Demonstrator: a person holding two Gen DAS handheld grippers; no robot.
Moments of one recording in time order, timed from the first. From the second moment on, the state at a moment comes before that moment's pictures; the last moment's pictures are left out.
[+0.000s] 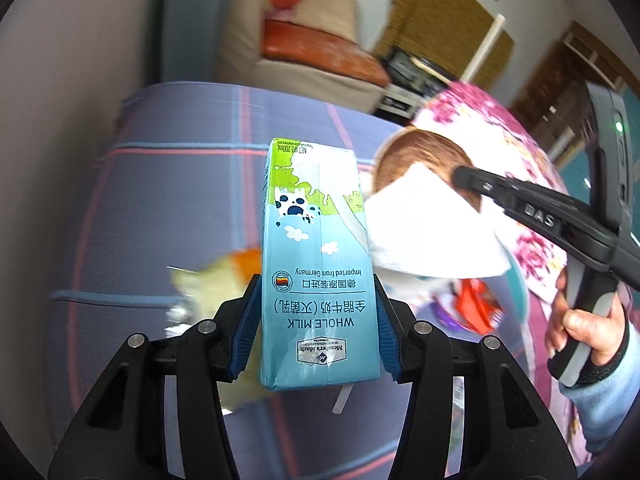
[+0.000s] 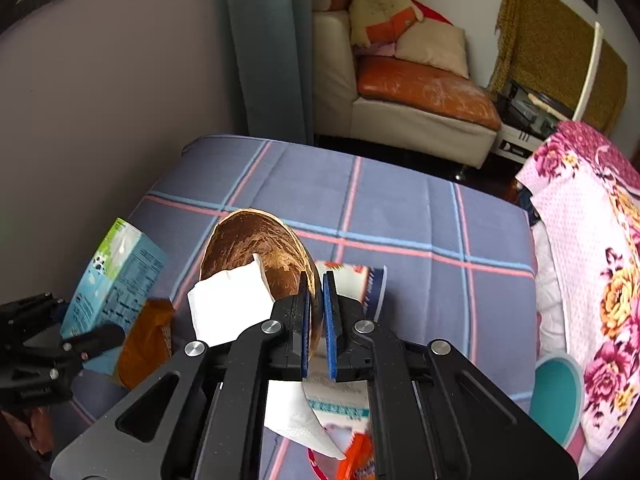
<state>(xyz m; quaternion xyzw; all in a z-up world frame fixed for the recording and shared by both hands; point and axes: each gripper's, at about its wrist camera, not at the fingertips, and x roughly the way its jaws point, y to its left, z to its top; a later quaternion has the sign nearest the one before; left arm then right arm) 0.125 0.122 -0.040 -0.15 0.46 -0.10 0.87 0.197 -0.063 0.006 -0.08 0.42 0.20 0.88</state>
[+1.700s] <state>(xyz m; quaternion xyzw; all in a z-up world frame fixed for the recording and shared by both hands) 0.145 0.018 -0.065 -0.10 0.53 -0.10 0.84 0.210 -0.194 -0.071 0.08 0.54 0.26 0.80</state>
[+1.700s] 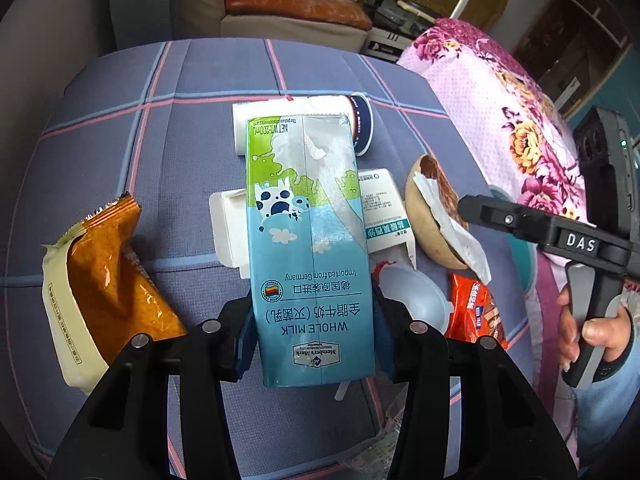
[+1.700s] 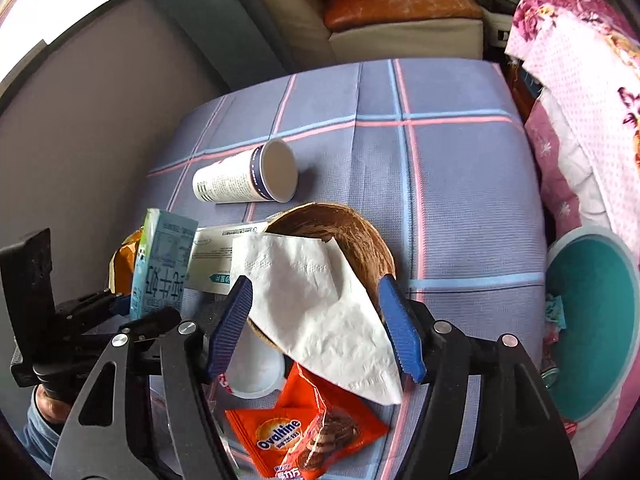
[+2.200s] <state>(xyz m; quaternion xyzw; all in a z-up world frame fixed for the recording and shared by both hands) 0.153 0.009 -0.062 -0.11 0.53 -0.09 0.84 0.209 -0.202 -0.108 0.05 0.57 0.26 0.78</state>
